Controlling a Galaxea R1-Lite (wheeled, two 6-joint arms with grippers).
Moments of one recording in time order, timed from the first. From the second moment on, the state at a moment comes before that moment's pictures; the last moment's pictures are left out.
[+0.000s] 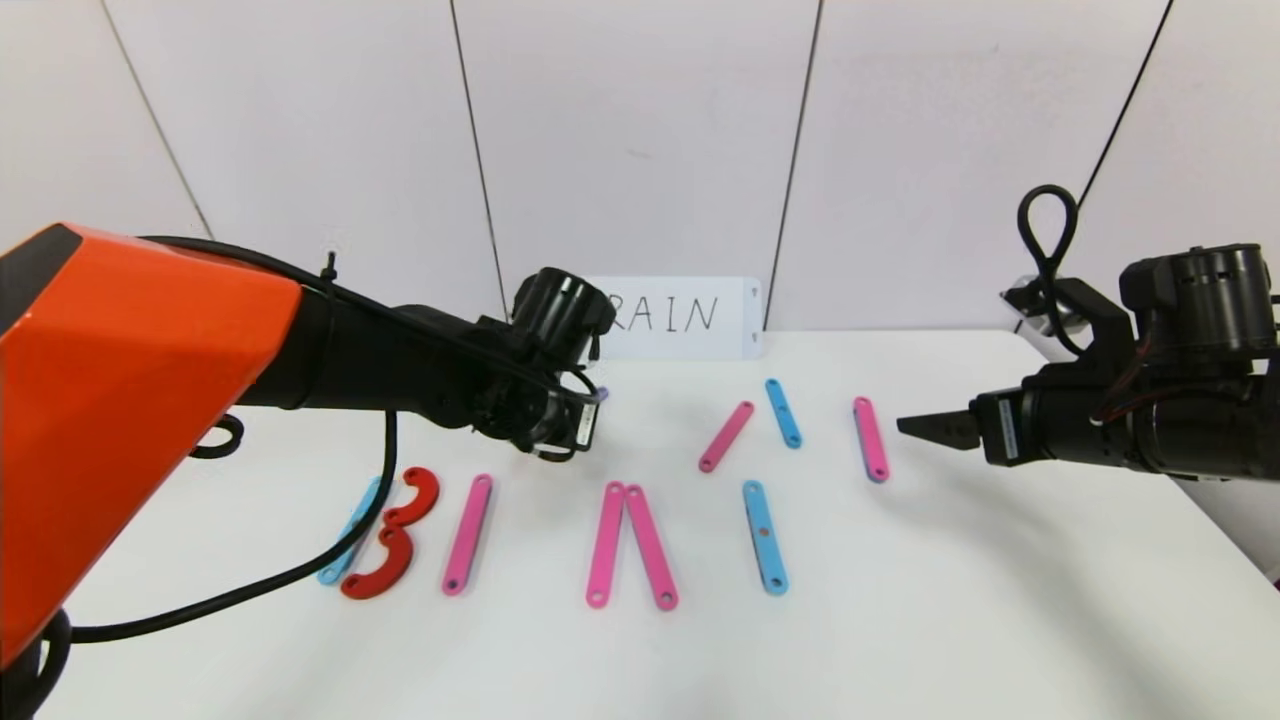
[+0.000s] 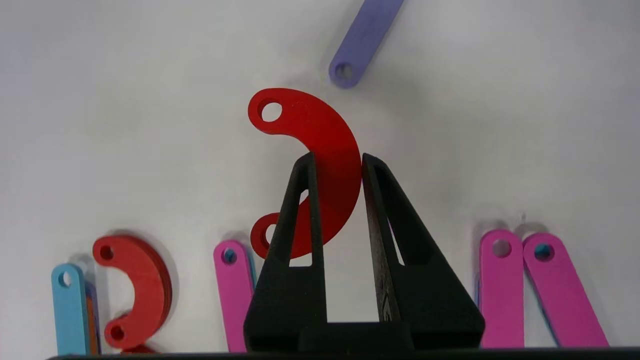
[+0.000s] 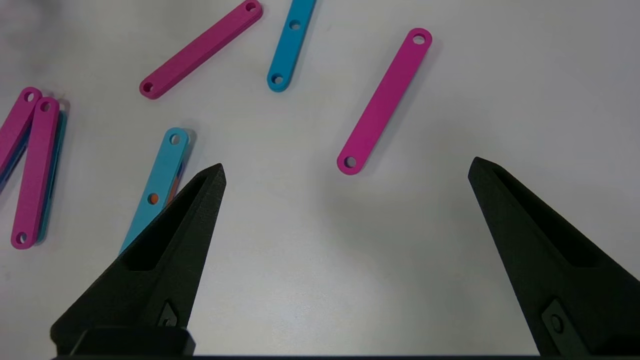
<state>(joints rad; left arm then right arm) -0.58 2.09 -1.49 0.21 0.41 -0.26 0.13 1.63 -0.88 -0.14 0.21 -0.03</state>
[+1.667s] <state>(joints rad) -0.57 2.07 -1.34 0.25 0.30 -0.42 0.14 1.66 -0.88 -0.14 0.20 -0.03</state>
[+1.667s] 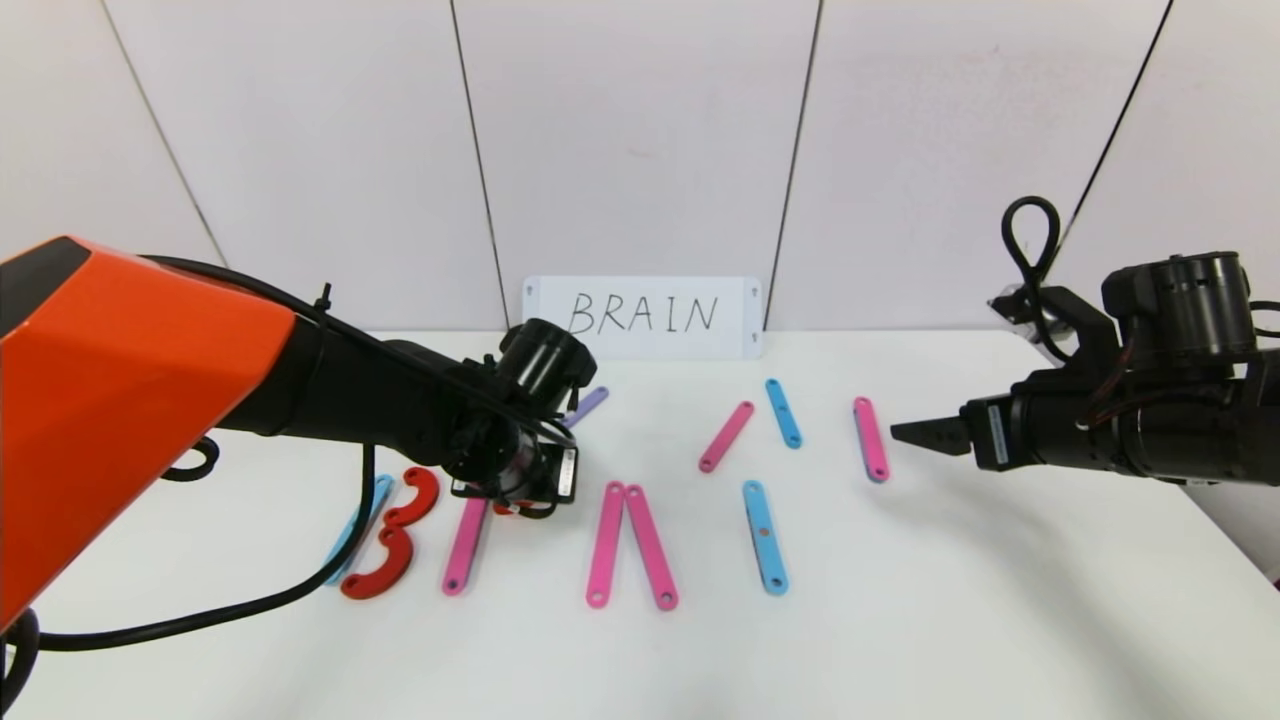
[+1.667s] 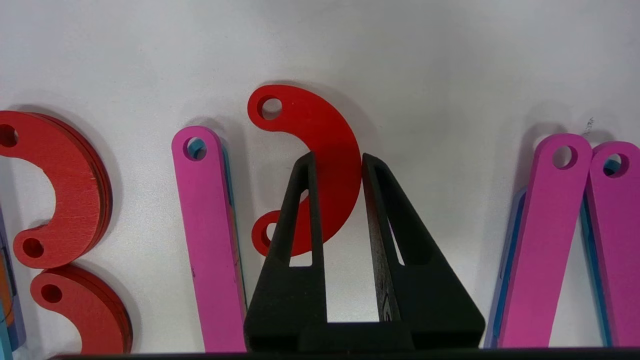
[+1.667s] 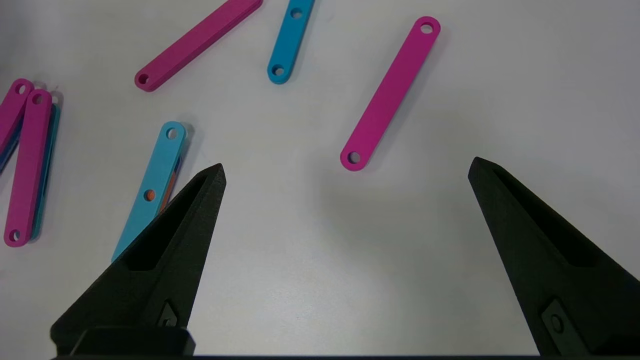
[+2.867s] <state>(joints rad) -0.57 2.07 -1.35 0.19 0.26 -0.41 0.14 1.66 -0.88 -0.14 0.20 -0.03</state>
